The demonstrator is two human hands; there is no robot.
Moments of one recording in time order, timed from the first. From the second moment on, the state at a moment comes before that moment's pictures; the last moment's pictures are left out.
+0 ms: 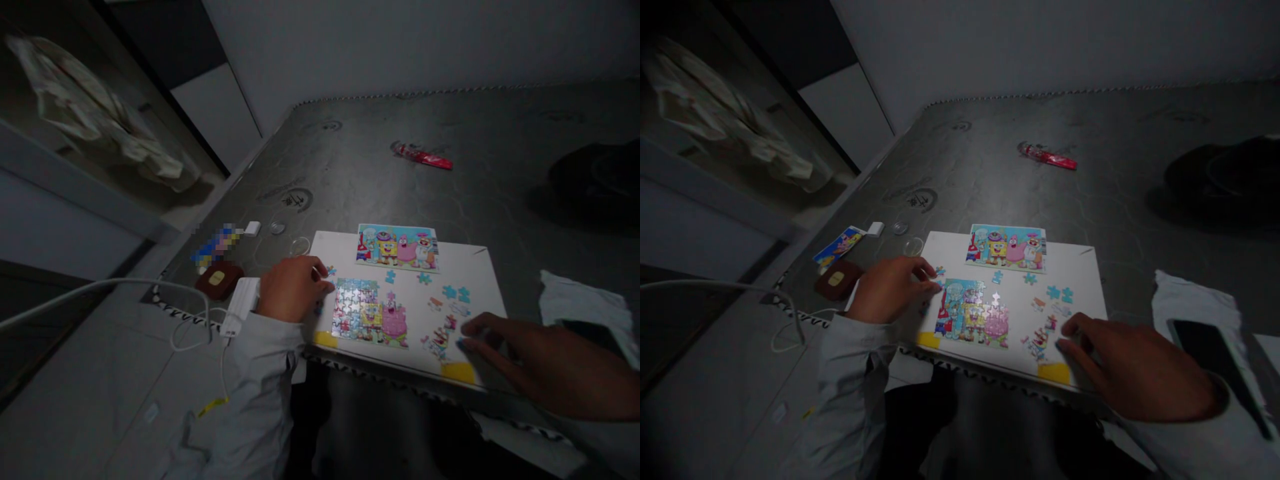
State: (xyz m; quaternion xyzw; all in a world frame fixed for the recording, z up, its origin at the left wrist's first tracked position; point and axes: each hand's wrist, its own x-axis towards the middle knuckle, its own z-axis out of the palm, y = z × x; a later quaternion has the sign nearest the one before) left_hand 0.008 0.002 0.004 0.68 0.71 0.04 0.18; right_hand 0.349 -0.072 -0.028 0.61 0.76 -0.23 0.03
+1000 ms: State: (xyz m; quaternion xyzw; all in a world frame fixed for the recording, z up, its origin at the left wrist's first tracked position) left_hand -0.003 -0.007 0.014 0.68 0.69 -0.09 0.23; right_hand 0.353 -0.071 -0.026 0.60 0.76 -0.23 0.03
